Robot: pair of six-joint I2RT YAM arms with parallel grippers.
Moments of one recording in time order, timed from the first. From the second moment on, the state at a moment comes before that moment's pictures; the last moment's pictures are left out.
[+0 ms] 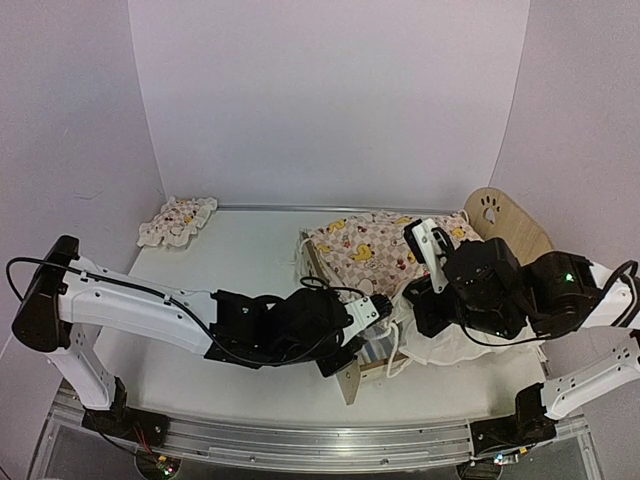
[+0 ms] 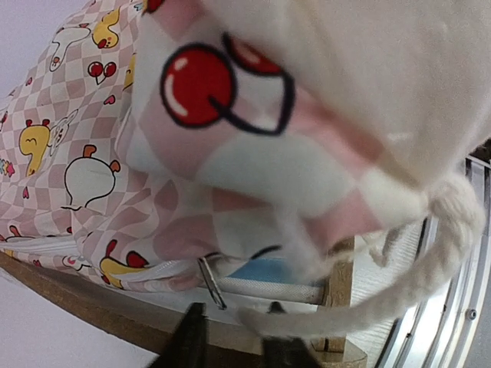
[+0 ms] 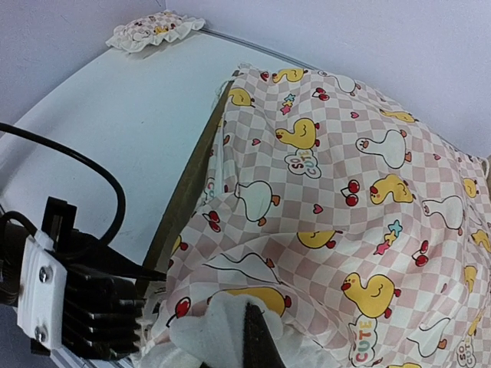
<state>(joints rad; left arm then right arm) -1.41 1.70 1.21 -0.15 -0.34 0.00 1.33 1.08 1.06 -0.71 0.61 0.44</state>
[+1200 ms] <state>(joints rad) -1.15 1.43 0.87 0.03 0.02 -0.79 1.31 1.36 1.04 -0.52 0.70 0.59</state>
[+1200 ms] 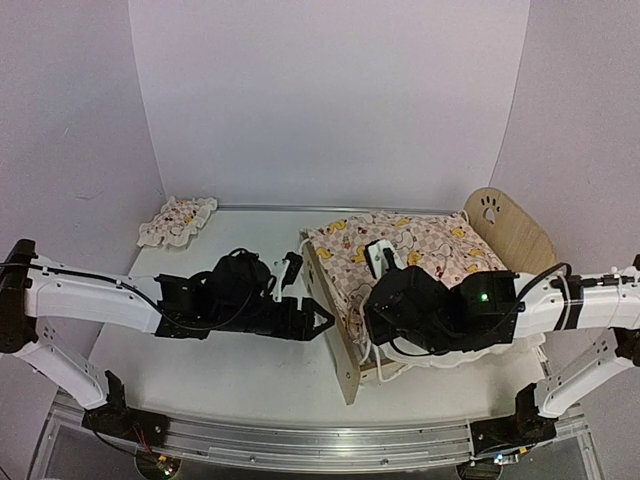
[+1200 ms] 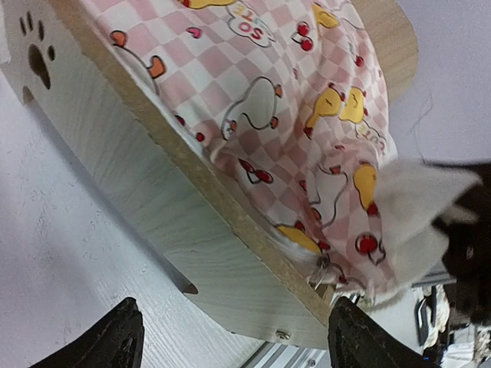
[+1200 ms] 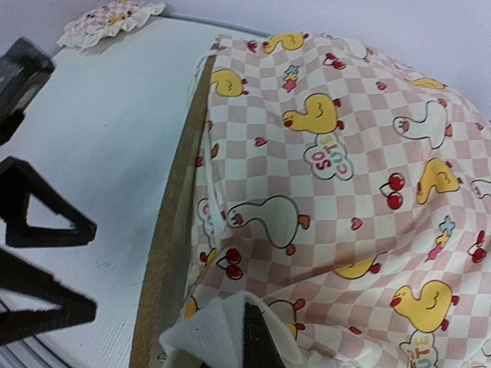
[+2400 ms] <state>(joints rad) -0.97 1.30 0.67 0.24 0.10 -0.94 1.36 1.52 1.10 -0.81 0.46 0.10</state>
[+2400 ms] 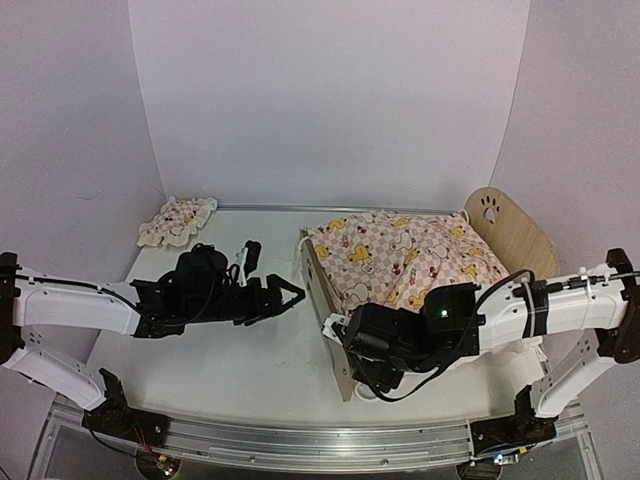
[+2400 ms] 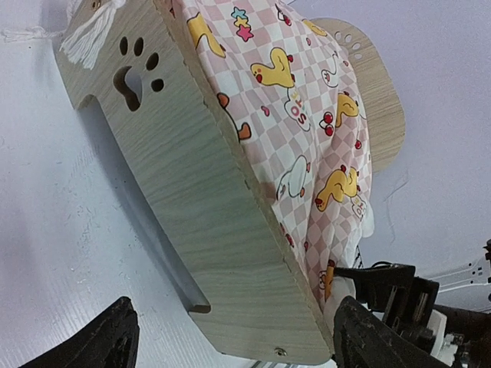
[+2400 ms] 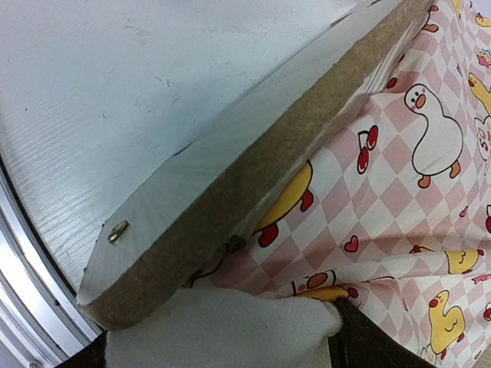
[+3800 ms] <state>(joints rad) -1.00 1.43 0.73 0.35 0.21 -0.71 1.16 1.44 1.31 -0.86 0.16 0.32</state>
